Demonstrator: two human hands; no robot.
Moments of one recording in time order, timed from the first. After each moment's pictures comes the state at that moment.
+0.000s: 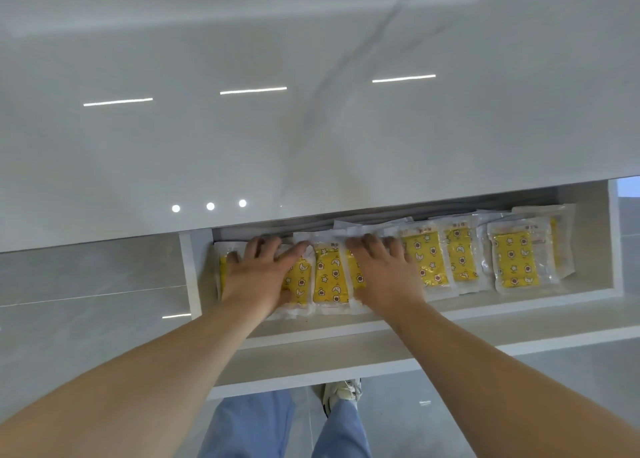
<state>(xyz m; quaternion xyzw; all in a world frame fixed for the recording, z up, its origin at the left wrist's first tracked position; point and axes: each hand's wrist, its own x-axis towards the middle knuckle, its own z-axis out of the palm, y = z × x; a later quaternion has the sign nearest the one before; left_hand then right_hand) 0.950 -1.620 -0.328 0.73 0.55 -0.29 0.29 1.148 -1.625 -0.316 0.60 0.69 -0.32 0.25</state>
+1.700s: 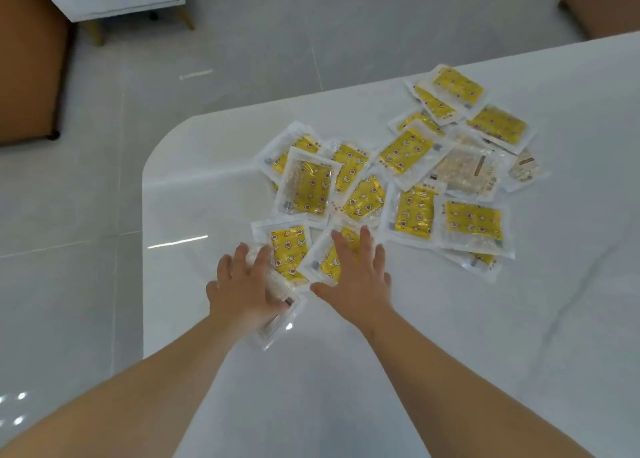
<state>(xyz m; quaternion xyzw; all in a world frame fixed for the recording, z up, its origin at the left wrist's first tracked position) 0.697 -1.230 -0.196 0.63 0.71 -0.17 0.27 0.869 -1.241 -0.178 0.72 0.58 -0.38 0.04</state>
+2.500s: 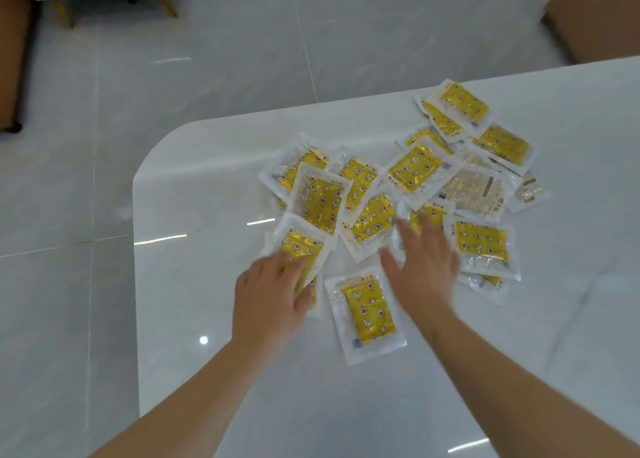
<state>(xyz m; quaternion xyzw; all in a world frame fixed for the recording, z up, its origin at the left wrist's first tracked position) 0.704 -1.213 -0.193 0.76 0.61 0.02 0.21 0.916 -1.206 -0.170 0.81 0.56 -0.19 -0.02</state>
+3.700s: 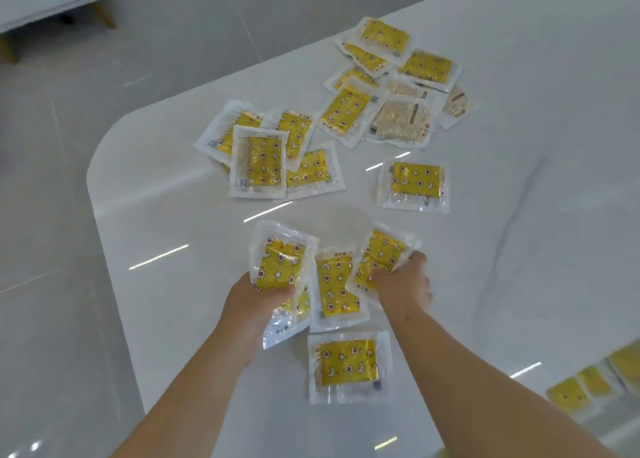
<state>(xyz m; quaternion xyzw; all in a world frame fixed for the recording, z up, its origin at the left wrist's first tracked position) 0.739 -1.290 -0.148 0.29 0.68 0.15 0.66 0.931 -1.329 -0.199 0.90 0.12 -0.40 -0.14</state>
